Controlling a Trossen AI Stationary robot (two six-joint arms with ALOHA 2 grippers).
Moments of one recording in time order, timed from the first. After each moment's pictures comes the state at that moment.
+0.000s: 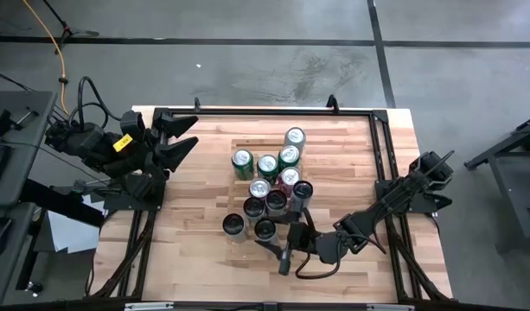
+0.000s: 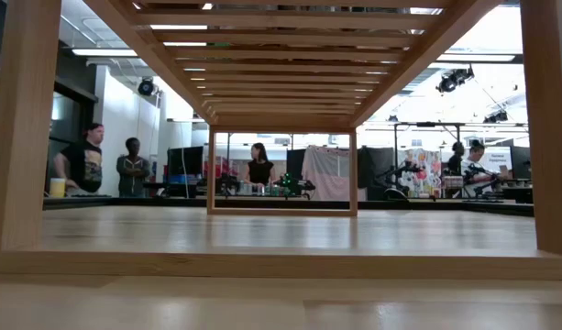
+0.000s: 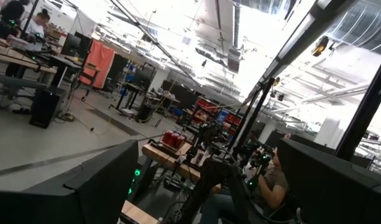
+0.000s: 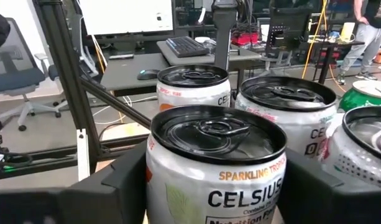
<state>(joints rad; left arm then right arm) -0.50 0.94 1.21 0.17 -0.82 -0.16 0.62 1.72 1.33 0.26 0.83 0.16</state>
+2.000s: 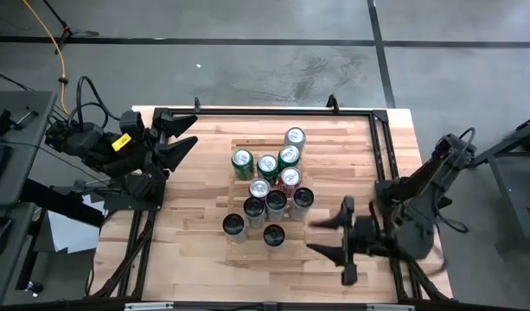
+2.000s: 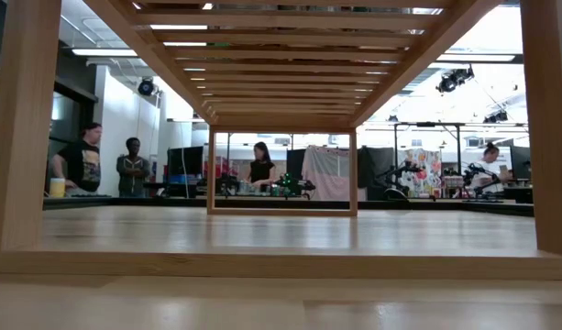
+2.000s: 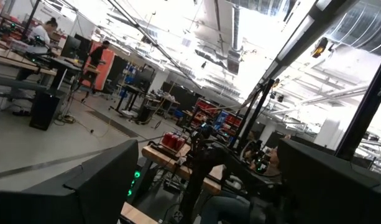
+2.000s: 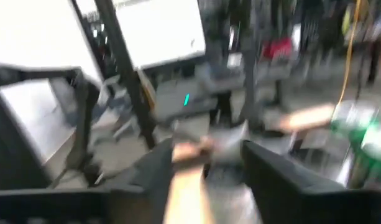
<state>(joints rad) -0.50 0.94 1.21 0.18 -0.82 -0.15 0.86 1.40 1.33 0.11 0.95 0.19</state>
